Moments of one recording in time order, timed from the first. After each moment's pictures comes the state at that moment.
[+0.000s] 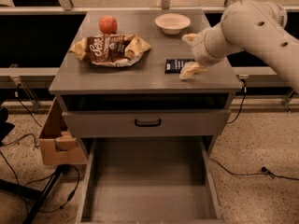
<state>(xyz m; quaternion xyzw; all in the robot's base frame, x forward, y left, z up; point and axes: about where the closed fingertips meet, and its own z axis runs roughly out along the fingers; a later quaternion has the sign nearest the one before) 0.698 -0.140 0.864 -0.68 0.63 -0.12 0.36</state>
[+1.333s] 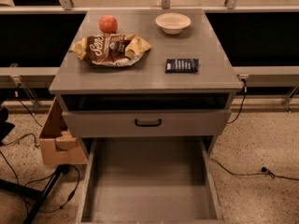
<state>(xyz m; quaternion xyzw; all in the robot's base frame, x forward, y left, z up) 0.615 -0.114 1.212 -0.63 0.60 -0.36 0.33</state>
